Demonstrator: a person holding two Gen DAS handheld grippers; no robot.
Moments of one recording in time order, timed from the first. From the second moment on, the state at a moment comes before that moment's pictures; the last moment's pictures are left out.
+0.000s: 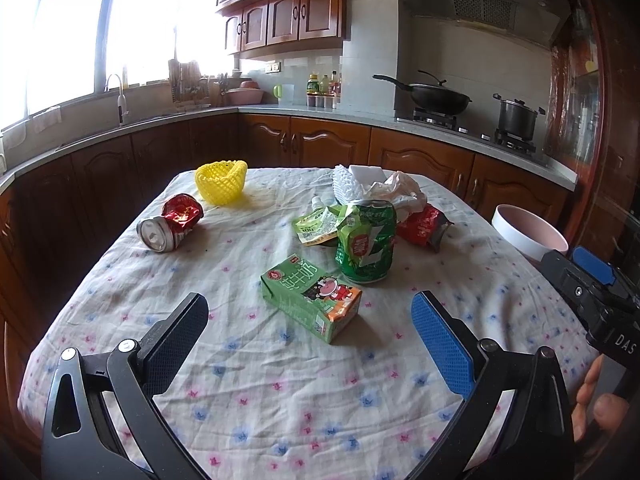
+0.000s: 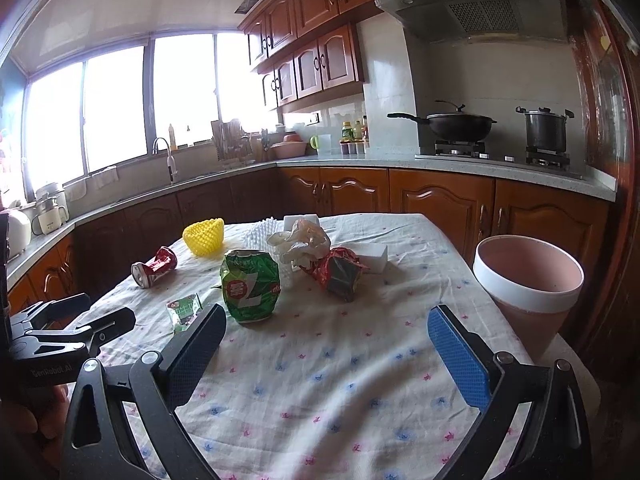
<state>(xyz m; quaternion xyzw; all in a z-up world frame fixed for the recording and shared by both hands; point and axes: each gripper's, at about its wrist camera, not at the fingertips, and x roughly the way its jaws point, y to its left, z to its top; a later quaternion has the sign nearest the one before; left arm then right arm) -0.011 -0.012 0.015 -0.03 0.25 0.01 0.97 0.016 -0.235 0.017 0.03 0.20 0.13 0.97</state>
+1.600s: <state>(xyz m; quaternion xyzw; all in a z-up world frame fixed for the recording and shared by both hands) 0.025 -0.013 0.023 -0.05 0.27 -0.01 0.96 0.042 -0.235 0.028 0.05 0.20 0.15 0.97</state>
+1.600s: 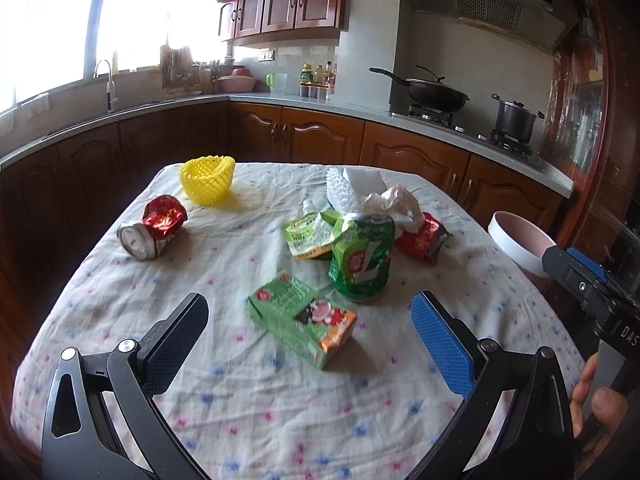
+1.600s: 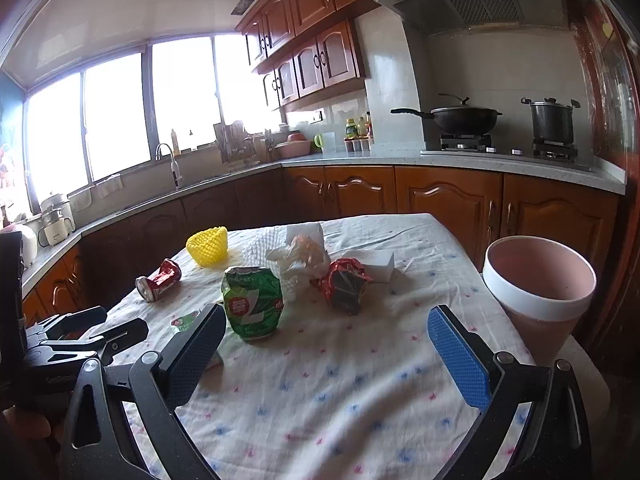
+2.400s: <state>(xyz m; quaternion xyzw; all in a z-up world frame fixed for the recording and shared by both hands) 0.176 -0.011 0.053 -0.07 0.35 -0.07 0.93 0.172 -0.238 0.025 0.08 0.32 0.18 0.93</state>
